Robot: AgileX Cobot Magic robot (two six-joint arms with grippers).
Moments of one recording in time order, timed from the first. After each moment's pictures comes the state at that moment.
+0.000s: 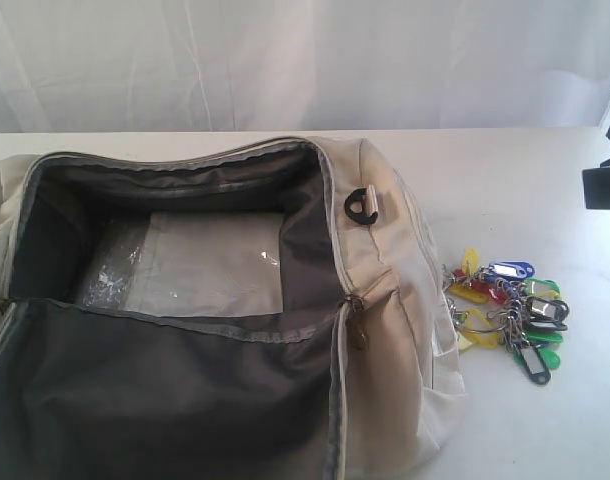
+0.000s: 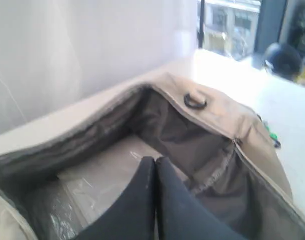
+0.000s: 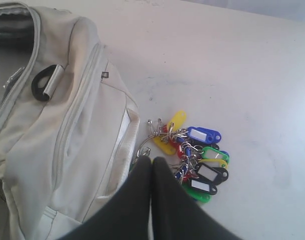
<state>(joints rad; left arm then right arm) 0.06 0.33 -0.59 -0.91 0.78 0.92 0.07 0.86 -0.85 0.08 0.72 -0.05</state>
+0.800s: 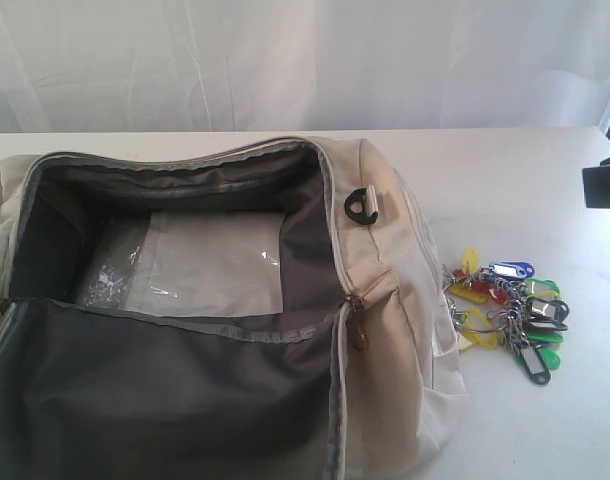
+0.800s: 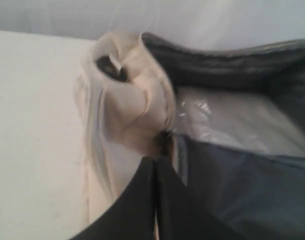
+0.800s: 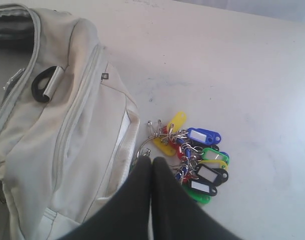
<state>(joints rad) 0.04 0.01 -0.14 -0.17 0.49 -0.02 0.07 0.86 -0.85 0.08 0.71 -0.05</state>
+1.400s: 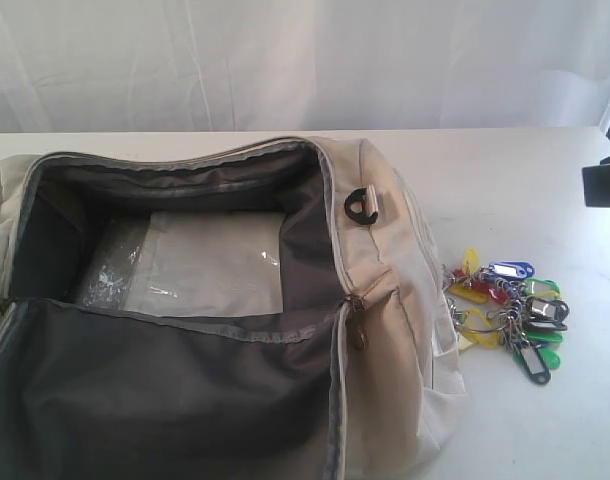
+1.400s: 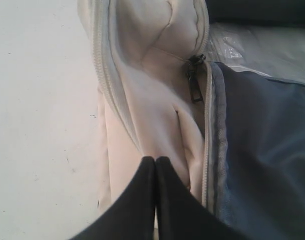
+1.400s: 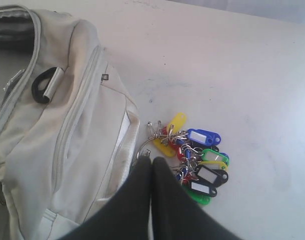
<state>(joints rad) 0.04 0.01 0.02 -0.12 0.43 0.03 0.07 0.86 -0.85 0.08 0.71 -0.05</state>
